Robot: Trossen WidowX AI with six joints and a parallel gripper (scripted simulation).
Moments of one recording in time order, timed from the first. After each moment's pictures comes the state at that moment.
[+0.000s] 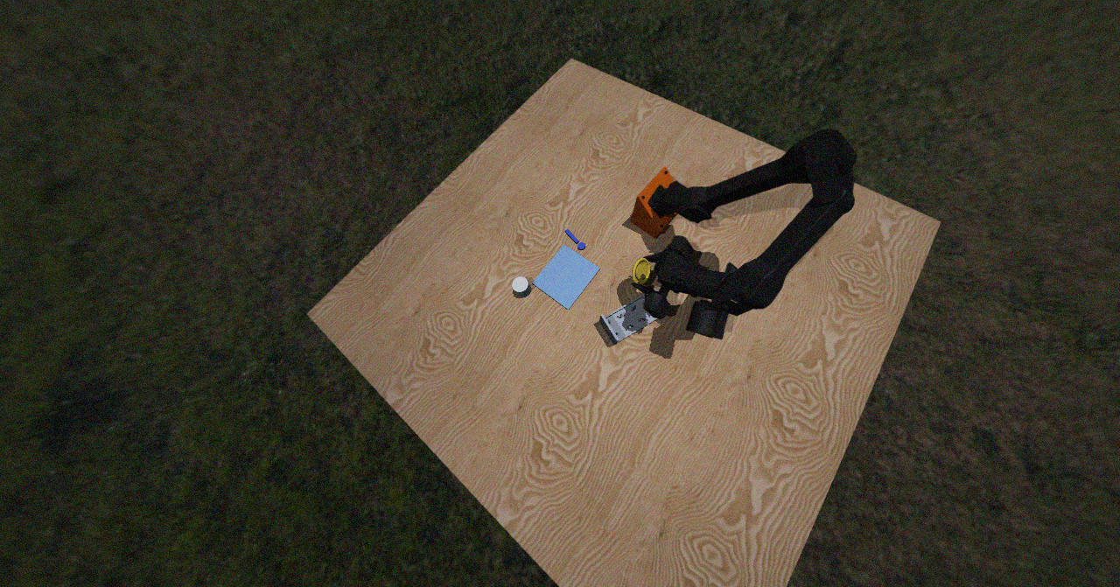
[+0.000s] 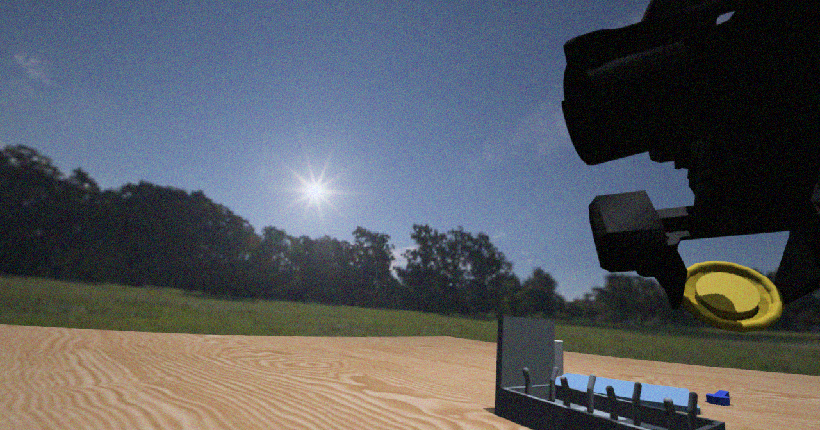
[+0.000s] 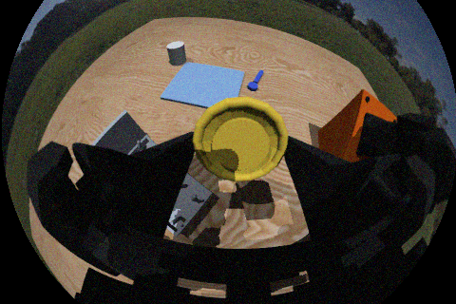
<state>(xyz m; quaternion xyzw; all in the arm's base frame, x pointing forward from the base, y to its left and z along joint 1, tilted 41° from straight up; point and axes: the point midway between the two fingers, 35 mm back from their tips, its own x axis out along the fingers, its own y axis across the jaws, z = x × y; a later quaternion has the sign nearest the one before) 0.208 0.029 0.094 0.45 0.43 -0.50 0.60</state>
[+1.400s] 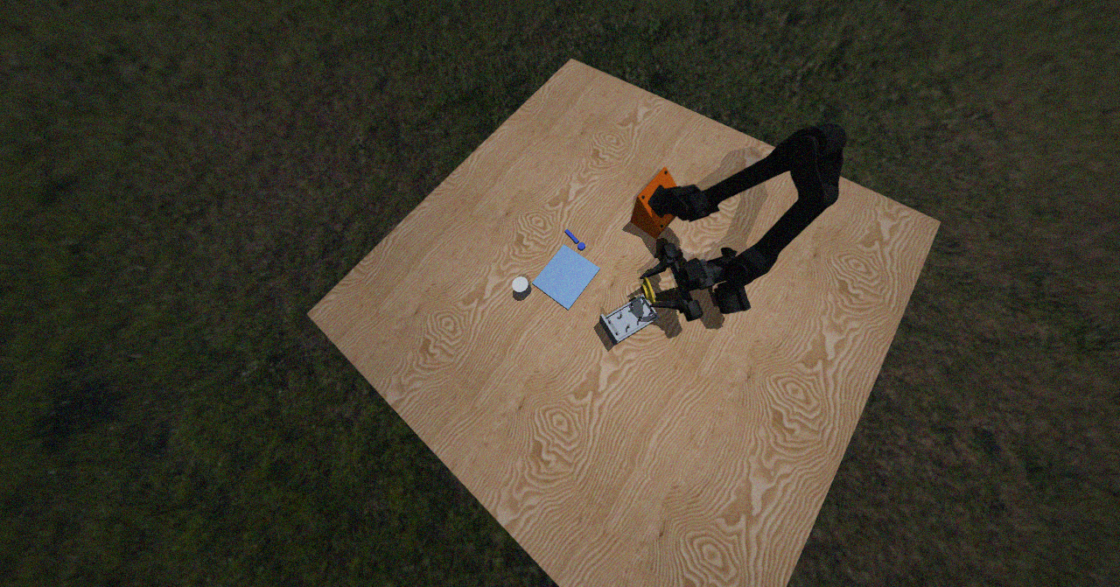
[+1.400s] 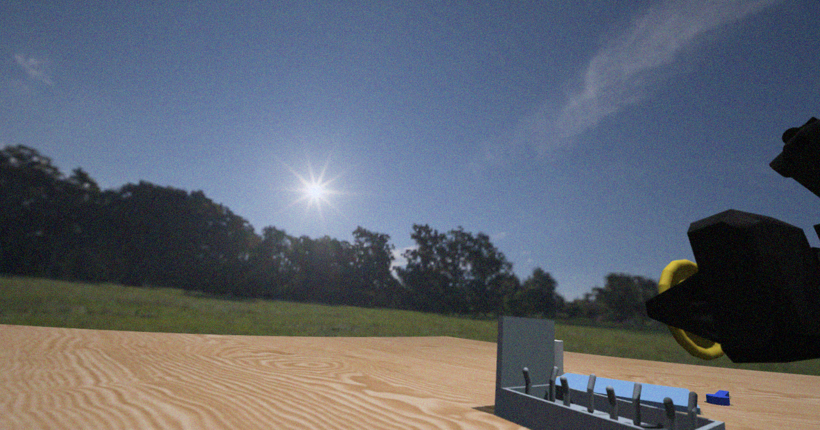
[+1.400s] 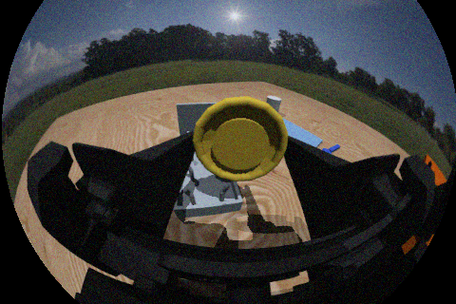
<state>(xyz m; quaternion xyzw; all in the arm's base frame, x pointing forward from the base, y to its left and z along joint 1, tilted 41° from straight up) 0.219 0.071 0.099 0.35 0.14 -0.31 0.87</state>
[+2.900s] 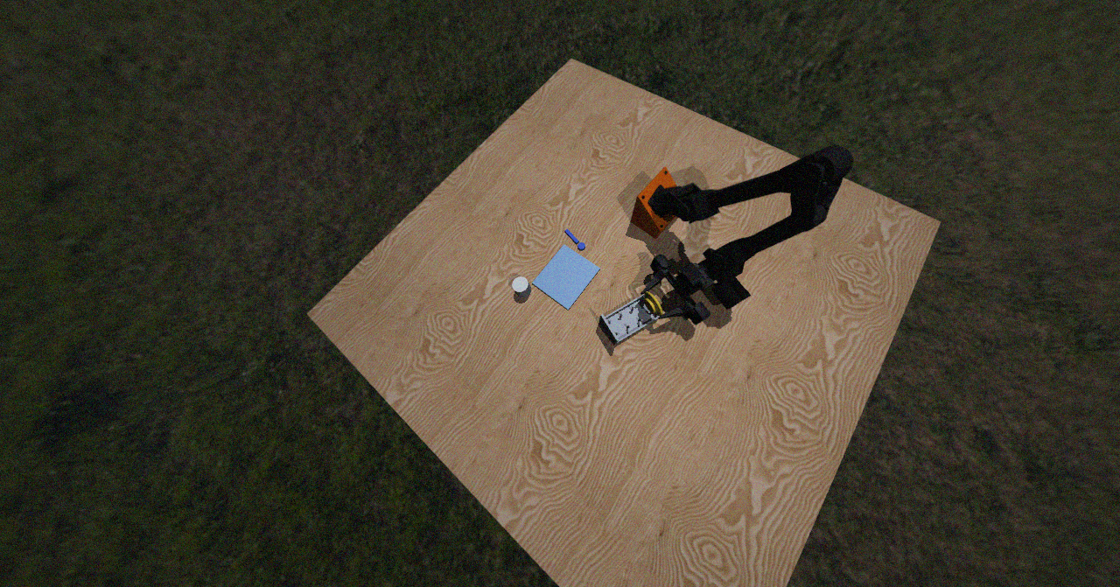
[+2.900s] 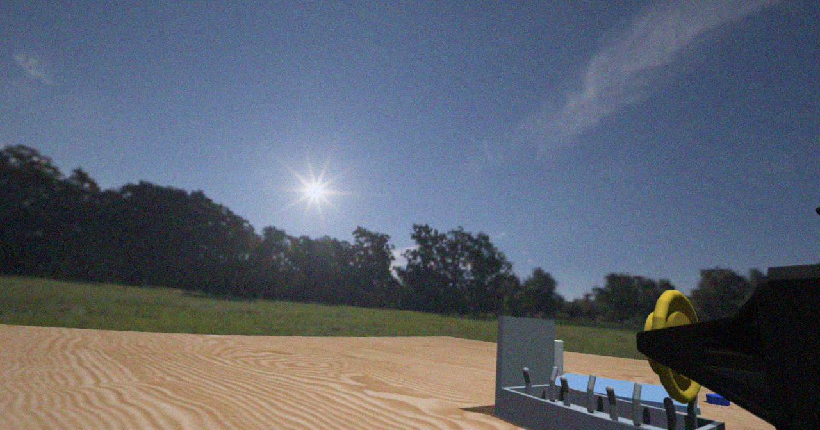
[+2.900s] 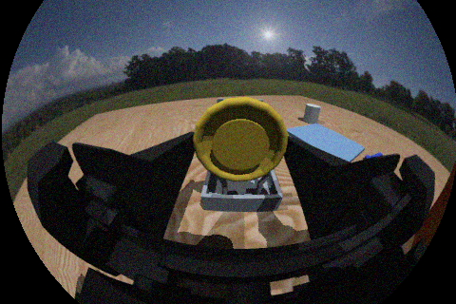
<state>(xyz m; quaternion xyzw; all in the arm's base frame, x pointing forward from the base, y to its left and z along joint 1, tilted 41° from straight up) 0.233 0.102 0.092 0.37 0.03 -0.22 0.90</state>
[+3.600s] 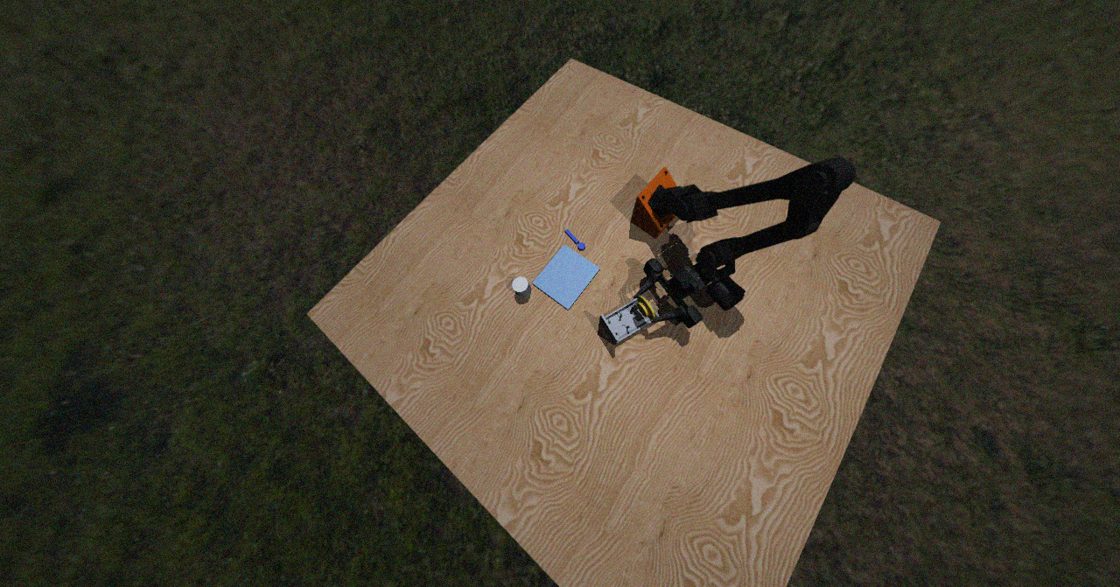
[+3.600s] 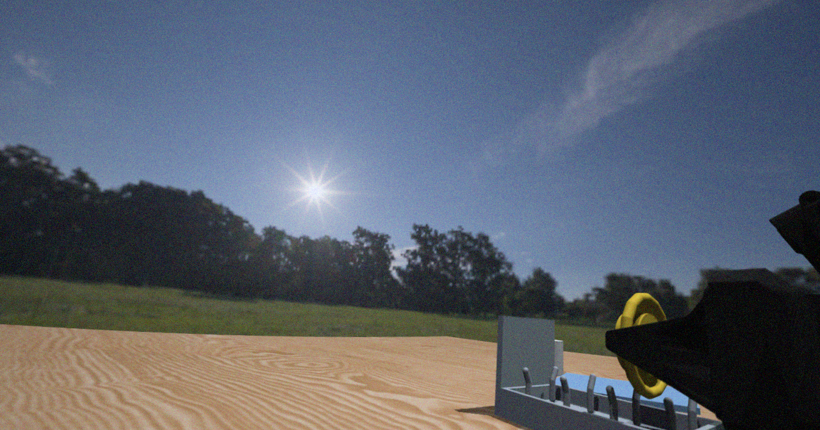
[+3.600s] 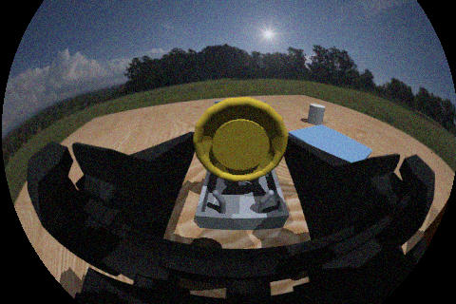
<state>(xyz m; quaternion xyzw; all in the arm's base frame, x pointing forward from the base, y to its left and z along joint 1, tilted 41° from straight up) 0.250 0.095 0.085 0.38 0.03 -0.22 0.90</state>
